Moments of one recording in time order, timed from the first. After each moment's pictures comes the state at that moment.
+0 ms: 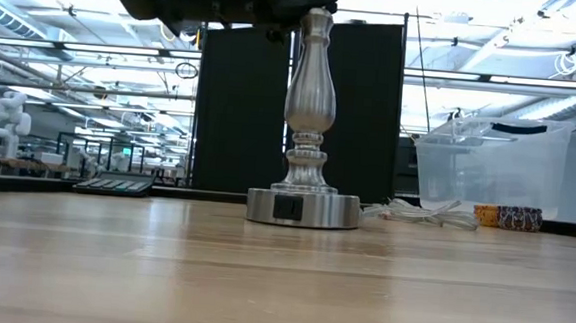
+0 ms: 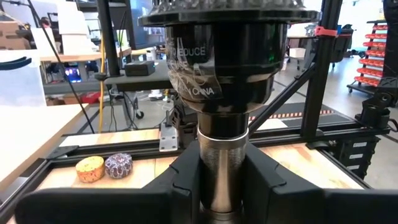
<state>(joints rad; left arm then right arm) 0.13 1.52 0.84 0.66 0.29 0.06 0.40 1.38 1.62 -0.55 0.90 -0.10</state>
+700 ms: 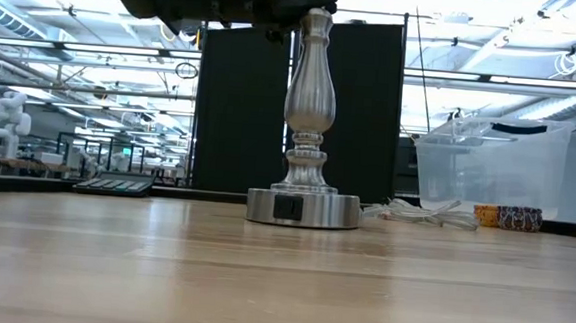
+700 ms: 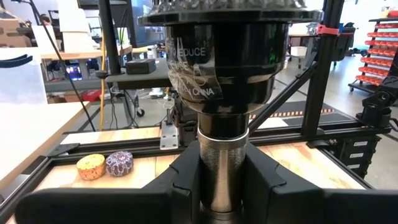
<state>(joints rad) 0.13 1.52 0.84 0.64 0.28 0.06 0.27 1.55 2.26 -1.04 0.54 0.01</state>
